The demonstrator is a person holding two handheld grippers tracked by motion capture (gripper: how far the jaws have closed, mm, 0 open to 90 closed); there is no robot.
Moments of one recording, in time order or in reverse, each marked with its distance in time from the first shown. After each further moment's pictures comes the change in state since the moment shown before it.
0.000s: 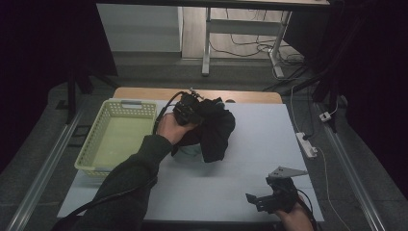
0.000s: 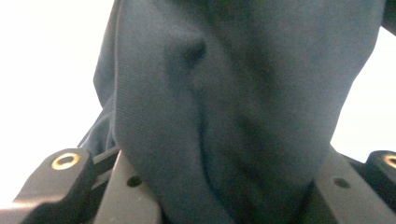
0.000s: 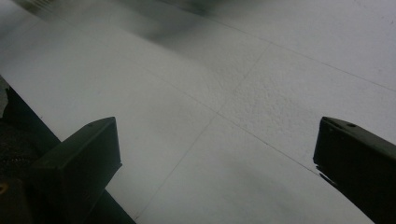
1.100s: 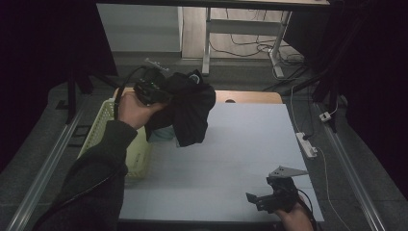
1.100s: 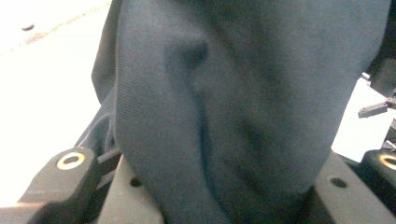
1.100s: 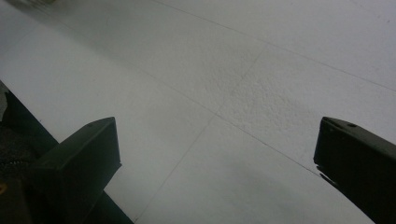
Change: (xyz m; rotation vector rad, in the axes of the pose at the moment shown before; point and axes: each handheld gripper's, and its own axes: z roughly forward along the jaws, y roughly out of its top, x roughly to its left) left arm 0.013 0.002 -0.136 -0.135 0.012 0.003; right arm -0.001 0.000 0.000 -0.004 -0.004 0.013
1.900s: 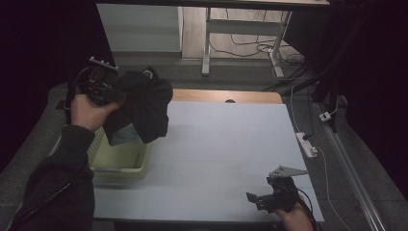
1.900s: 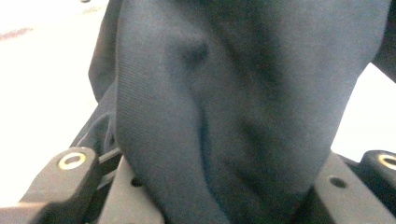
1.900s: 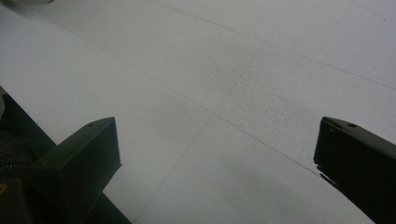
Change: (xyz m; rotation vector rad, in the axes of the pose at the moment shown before) left arm 0.059 -0.059 -0.079 -0.013 0.114 -0.164; right arm -0.001 0.000 0.000 0.002 -0.006 0.011
